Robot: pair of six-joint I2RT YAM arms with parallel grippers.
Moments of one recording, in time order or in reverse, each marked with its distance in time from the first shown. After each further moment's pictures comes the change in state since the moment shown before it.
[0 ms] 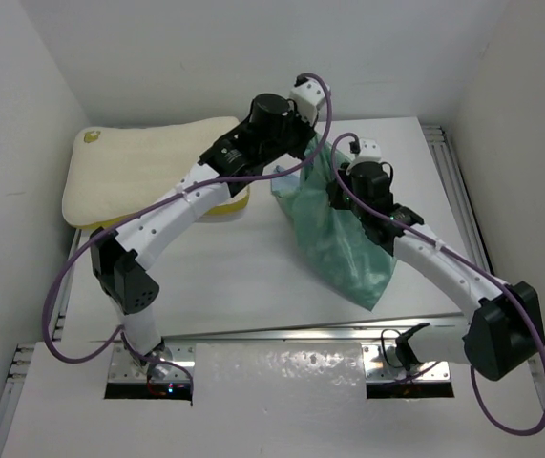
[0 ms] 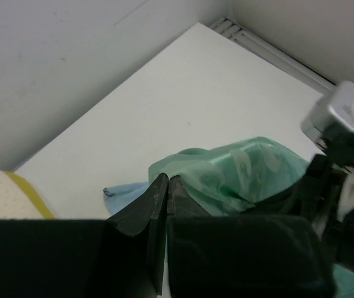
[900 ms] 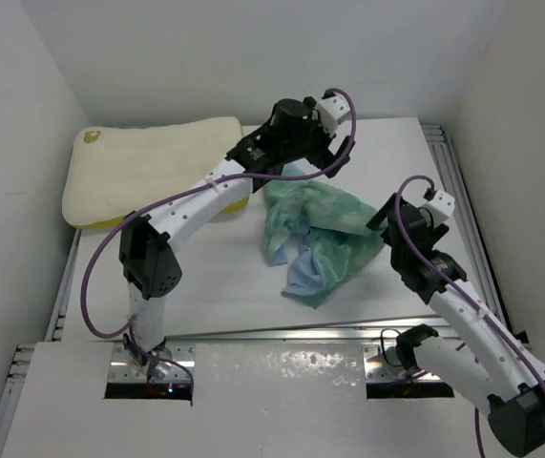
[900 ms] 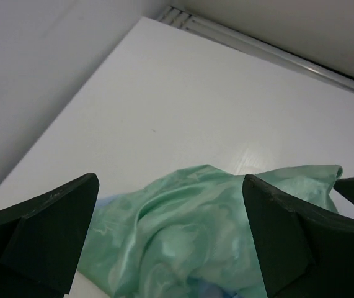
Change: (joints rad) left arm 0.000 0.183 0.057 0.072 0.224 0.079; right arm -0.058 -0.459 -0.307 -0.298 0.484 0.332
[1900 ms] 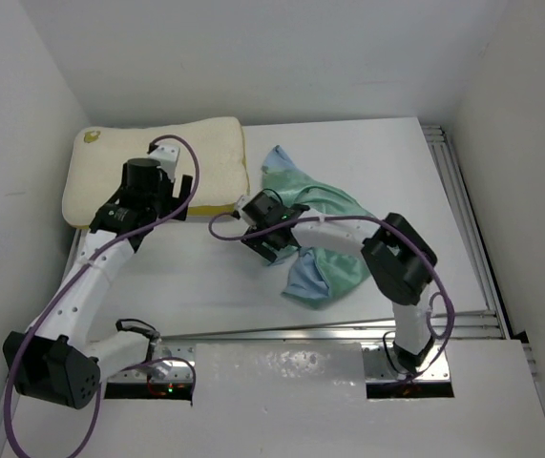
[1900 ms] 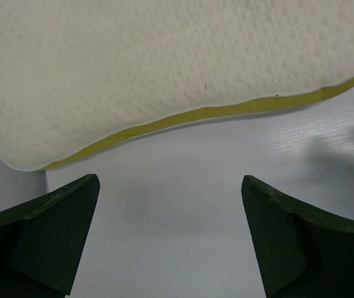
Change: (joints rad) left arm 0.539 -0.835 -0.896 -0.304 -0.425 -0.026; right arm 0.442 1.067 0.690 -0.068 -0.401 -0.938
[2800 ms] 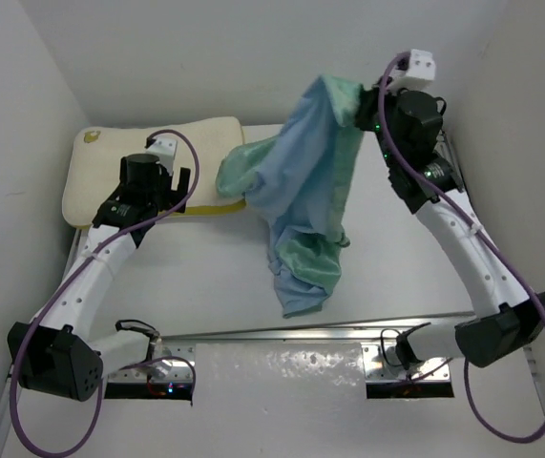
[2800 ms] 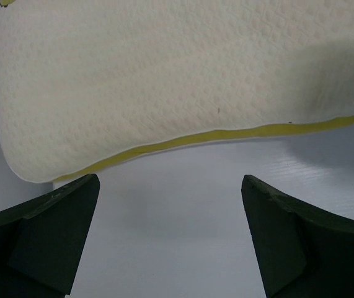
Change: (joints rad) left arm 0.026 0.027 -0.004 0.102 -0.031 0.006; right arm -0.403 -0.539 0.204 0.337 -0.024 0.437
